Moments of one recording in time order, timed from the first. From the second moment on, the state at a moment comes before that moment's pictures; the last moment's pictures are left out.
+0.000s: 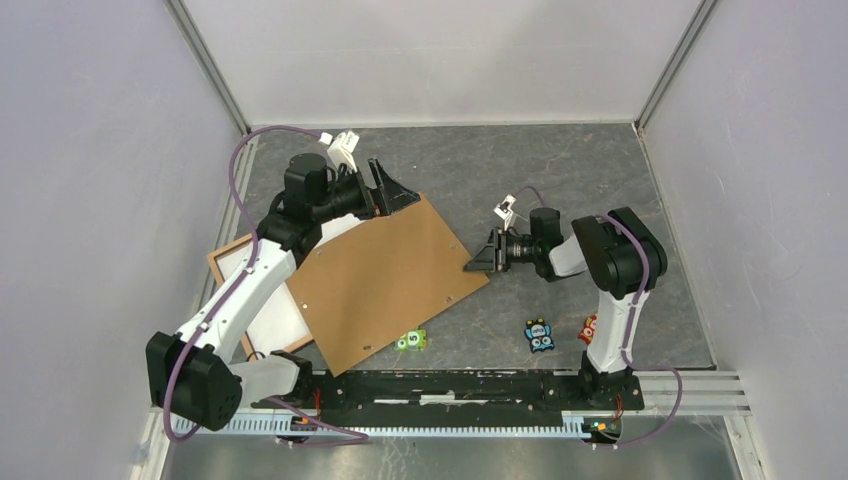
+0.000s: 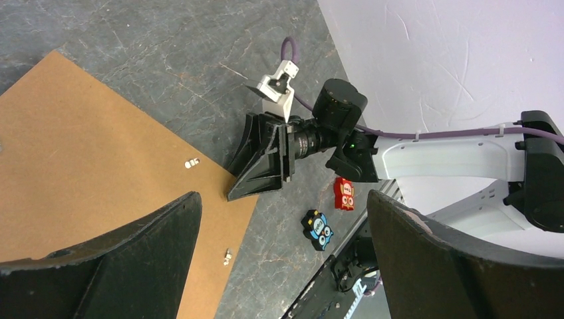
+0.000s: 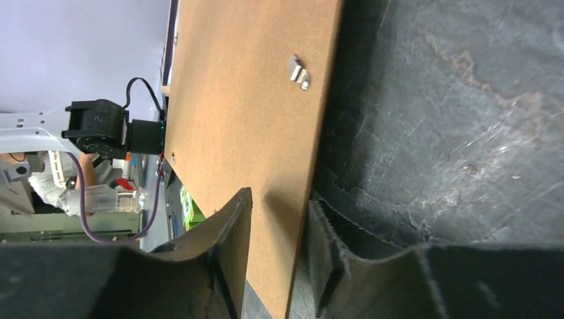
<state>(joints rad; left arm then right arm) -0.35 1.20 1.02 -0.14 0.54 -0.64 0.26 1.98 0.65 0.74 -1.06 0.54</state>
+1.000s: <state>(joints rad) -0.35 1.20 1.02 -0.14 0.55 -0.64 0.31 2.09 0.81 0.94 -0.90 0.99</state>
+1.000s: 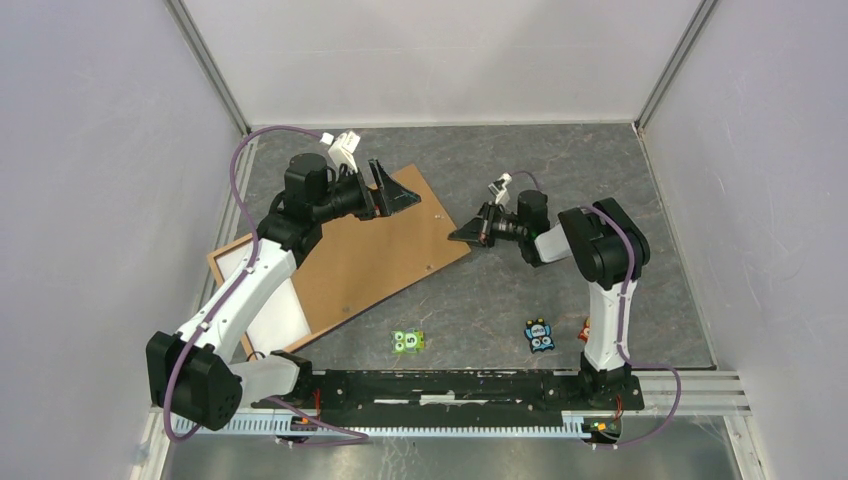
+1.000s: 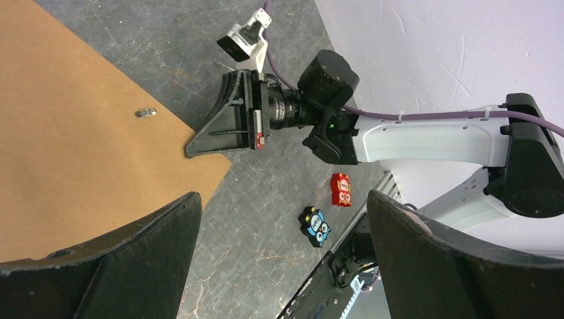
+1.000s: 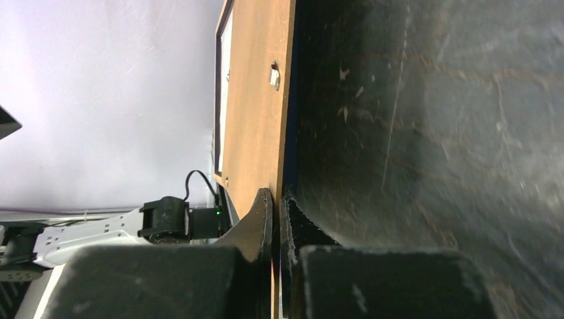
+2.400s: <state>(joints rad) -0.34 1.20 1.02 -0.14 0.56 -0.64 0.26 2.05 1.01 0.40 -0.90 0.64</state>
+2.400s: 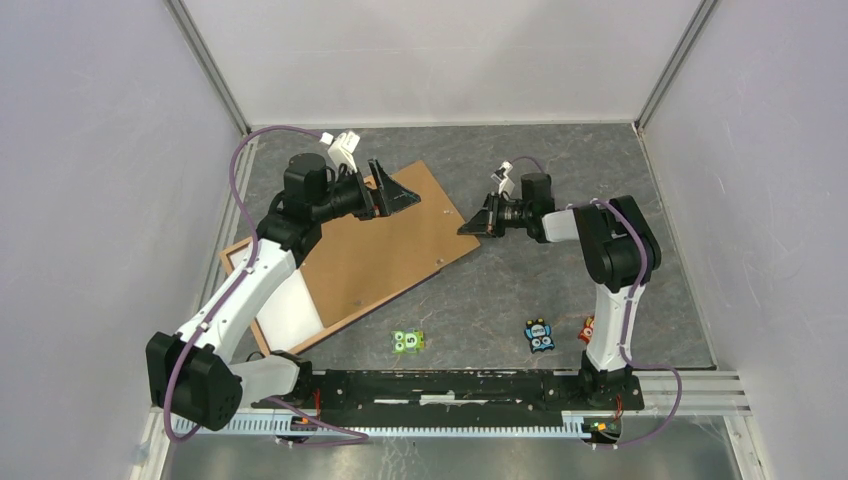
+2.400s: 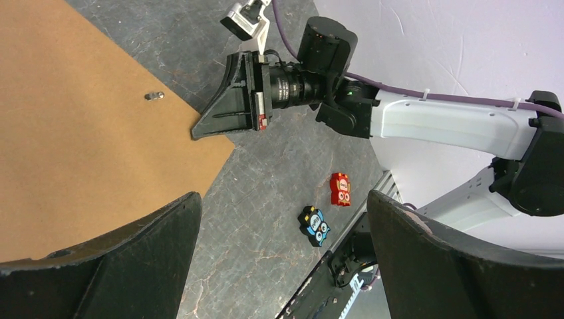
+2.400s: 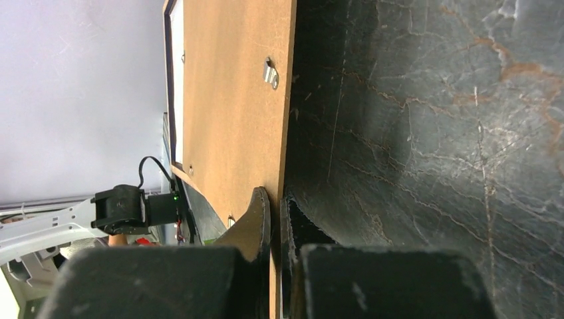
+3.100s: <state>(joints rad) -0.34 1.20 1.02 -0.14 0.56 -0.64 0.36 2.05 1.08 0.64 -1.02 0.72</state>
